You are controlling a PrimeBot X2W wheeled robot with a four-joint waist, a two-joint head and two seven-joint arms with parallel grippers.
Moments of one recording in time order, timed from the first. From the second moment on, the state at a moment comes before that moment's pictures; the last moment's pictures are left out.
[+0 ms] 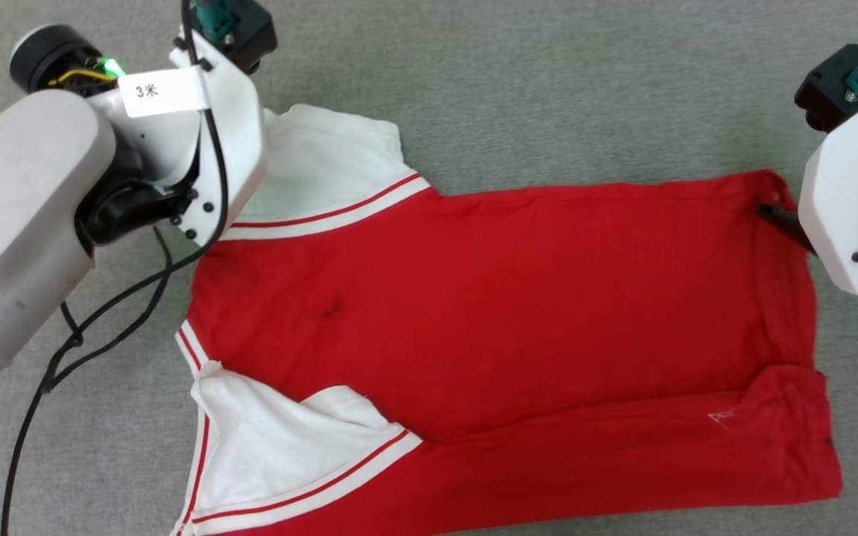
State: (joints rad) left arm -1.28 0.72 -1.12 0.28 -0.96 -0.13 0.72; right arm -0.93 -0.77 0.72 0.18 0.76 0.13 0.89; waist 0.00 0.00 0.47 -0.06
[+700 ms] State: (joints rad) left arm -1.31 0.74 -1.23 0.27 -1.01 -0.13 0.57; right arm -0.91 -0.76 0.83 0.37 0.85 0.13 0.59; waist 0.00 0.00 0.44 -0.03
